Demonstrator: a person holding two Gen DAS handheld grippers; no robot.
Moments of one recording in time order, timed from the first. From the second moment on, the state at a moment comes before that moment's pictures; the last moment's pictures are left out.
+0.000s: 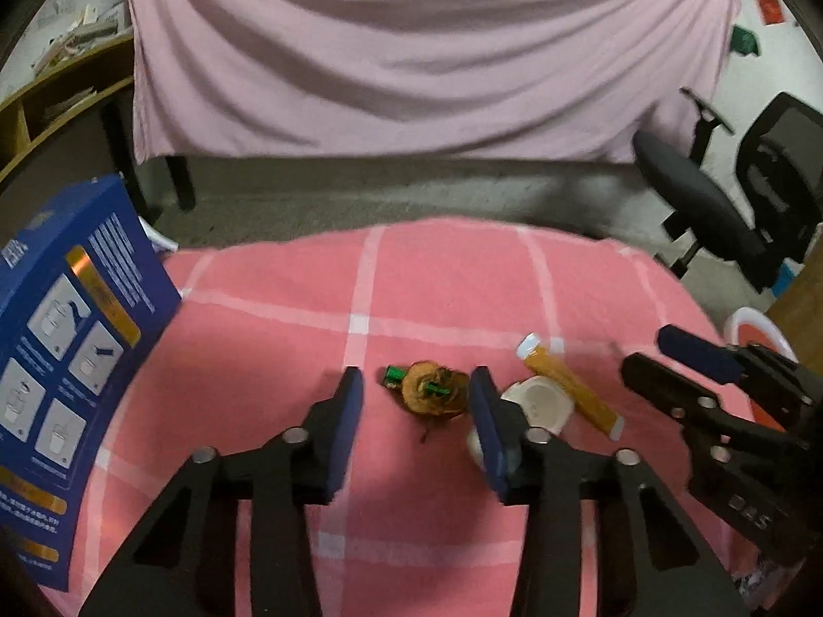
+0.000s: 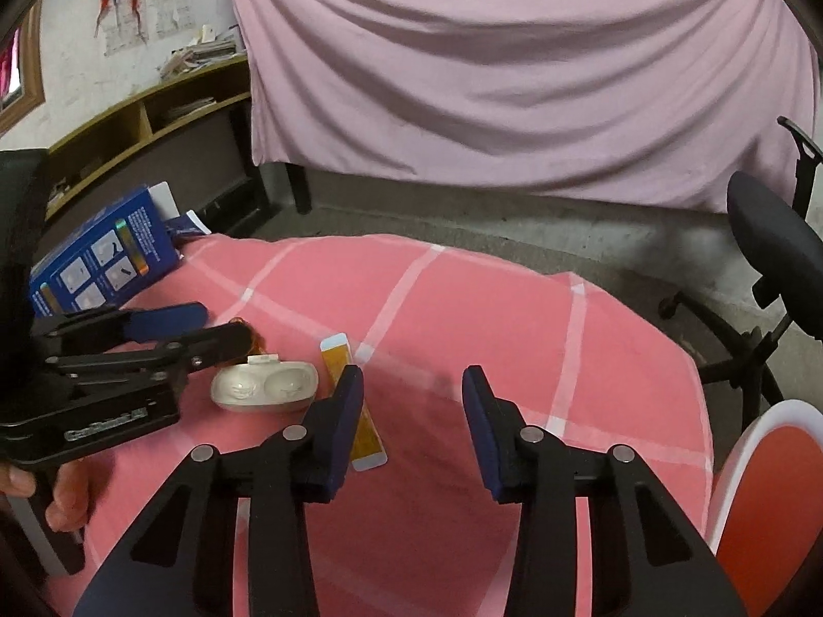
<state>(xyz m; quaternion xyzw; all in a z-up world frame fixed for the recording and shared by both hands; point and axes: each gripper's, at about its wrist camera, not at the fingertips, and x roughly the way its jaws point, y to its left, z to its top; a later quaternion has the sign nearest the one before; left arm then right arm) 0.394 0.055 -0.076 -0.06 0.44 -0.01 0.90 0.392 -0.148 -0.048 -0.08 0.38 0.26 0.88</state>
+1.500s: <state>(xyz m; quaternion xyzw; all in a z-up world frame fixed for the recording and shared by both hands) 0.393 0.033 -0.077 -0.05 0.45 -0.02 0.89 0.399 -0.135 -0.064 -0.08 0.44 0.29 0.85</state>
